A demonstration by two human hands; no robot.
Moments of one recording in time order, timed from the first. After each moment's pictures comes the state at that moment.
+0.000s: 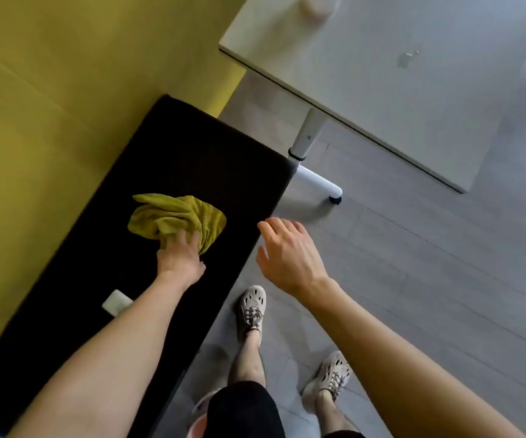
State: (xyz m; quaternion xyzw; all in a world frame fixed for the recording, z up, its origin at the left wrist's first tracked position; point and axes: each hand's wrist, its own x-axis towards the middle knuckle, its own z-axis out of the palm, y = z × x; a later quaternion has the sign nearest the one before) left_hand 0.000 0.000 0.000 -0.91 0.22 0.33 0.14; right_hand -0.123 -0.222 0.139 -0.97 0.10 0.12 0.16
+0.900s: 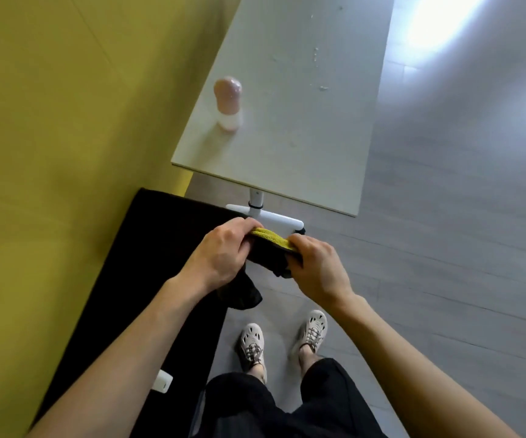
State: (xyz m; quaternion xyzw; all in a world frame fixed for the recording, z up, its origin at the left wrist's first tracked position) left_hand 0.002 -0.177 0.335 -0.78 0.49 0.26 -0.27; right_hand -0.179 -0.319 0.318 -0.91 0.27 -0.06 0.32
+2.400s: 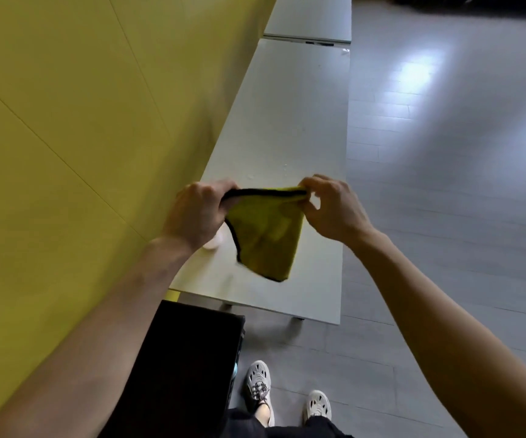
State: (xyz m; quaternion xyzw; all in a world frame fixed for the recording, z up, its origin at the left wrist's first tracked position) left_hand 0.169 -0.388 0.483 -0.79 0.56 -0.01 -0.26; right_hand -0.033 -0.586 0.474 -0.92 0.22 -0.19 0.26
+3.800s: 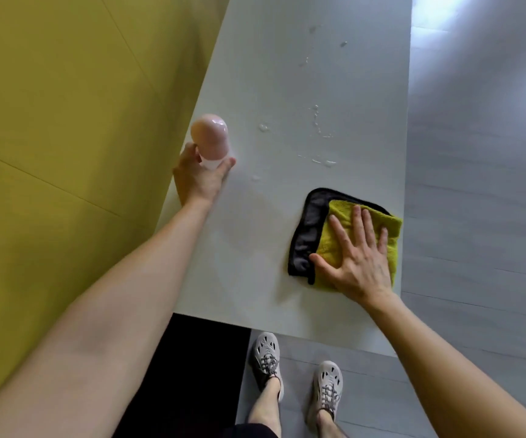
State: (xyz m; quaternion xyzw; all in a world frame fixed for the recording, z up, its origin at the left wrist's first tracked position) left_hand 0.318 -0.496 0.219 -0.90 0.14 0.11 -0.40; right_hand -0.033 -0.603 0.163 -0.92 0.38 0.05 0.09
